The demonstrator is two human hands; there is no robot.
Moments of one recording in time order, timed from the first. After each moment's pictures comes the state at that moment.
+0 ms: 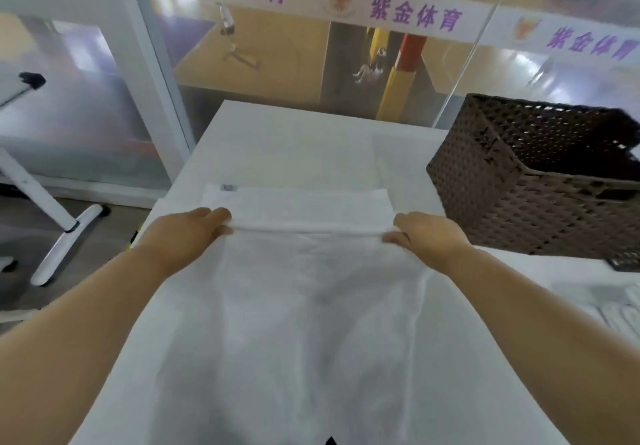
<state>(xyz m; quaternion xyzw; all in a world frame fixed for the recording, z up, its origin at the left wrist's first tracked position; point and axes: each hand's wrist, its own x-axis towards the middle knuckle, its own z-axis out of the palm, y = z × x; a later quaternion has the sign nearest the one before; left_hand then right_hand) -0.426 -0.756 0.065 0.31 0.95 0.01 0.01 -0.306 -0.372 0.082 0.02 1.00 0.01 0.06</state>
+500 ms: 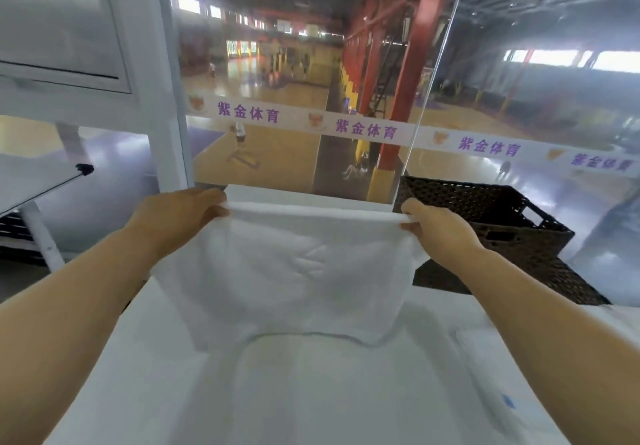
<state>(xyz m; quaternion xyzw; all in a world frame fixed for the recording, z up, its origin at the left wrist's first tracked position) -0.296 -0.762 0.232 0.26 0.94 0.13 -0.15 -0.161 -0.376 0.241 0.05 0.98 0.00 -0.17</state>
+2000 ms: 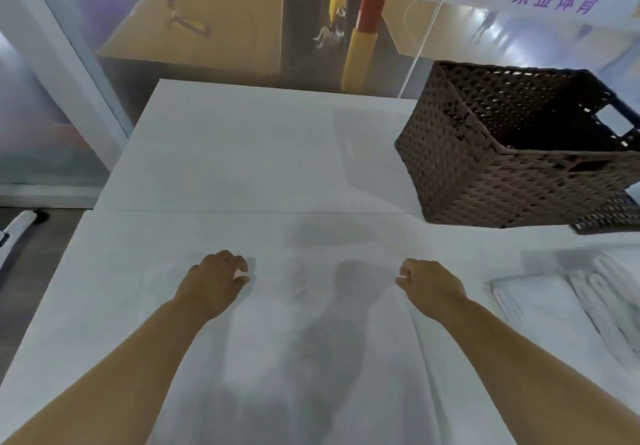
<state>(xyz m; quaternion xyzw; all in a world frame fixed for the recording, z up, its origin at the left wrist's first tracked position) -0.413 -0.660 -0.025 0.26 0.94 0.11 0.19 -0.247 -0.349 0.020 0.31 0.92 -0.12 0.20</state>
